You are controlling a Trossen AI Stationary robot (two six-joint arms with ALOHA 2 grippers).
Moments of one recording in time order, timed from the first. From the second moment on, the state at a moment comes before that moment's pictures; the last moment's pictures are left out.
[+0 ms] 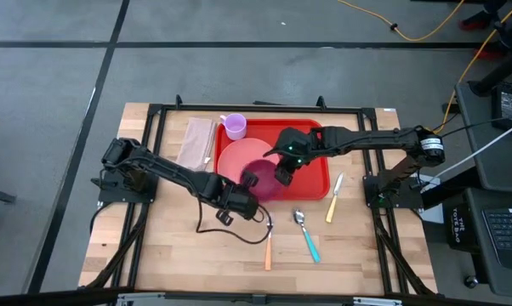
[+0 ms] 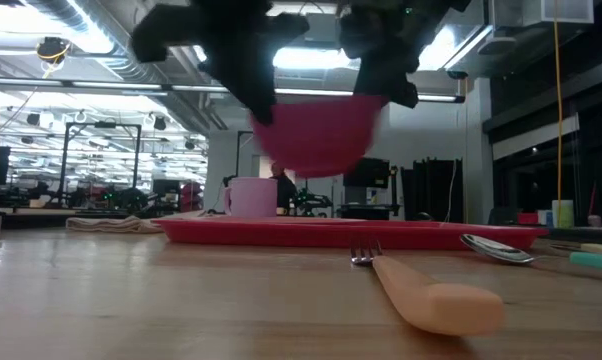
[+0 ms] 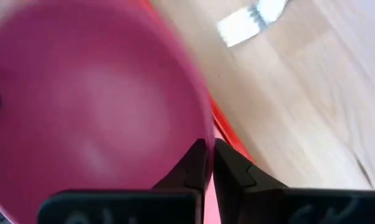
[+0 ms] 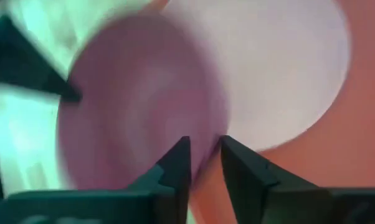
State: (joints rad) left arm -0.27 1.78 1.43 -0.83 -0.39 0.42; right arm -0.10 1.58 1.29 -0.69 -0.08 0.42
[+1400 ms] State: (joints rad) left arm -0.10 1.62 1.33 -0.88 -0.21 0.23; right arm 0.09 1.16 0.65 0.13 0.10 0.09
